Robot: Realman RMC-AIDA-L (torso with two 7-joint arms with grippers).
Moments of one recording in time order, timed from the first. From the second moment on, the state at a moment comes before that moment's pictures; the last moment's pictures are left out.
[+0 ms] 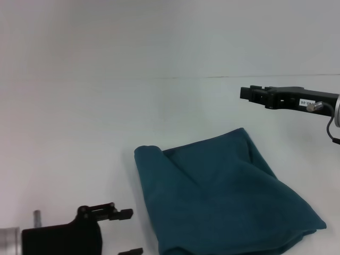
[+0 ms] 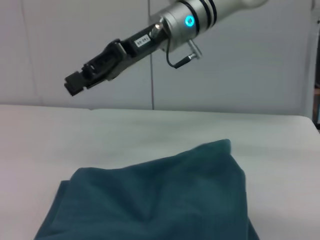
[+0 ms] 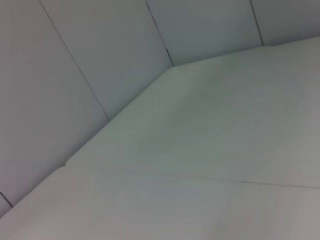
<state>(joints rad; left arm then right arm) -0.25 -2.17 0.83 0.83 1.98 1.67 -0.96 0.42 2.10 -1.09 -1.10 -1.86 -1.07 2.16</state>
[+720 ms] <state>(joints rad) -0.31 -2.18 1.02 0.75 1.89 1.53 -0.96 0.40 2.09 -1.08 -1.07 -1.86 -1.07 2.16</state>
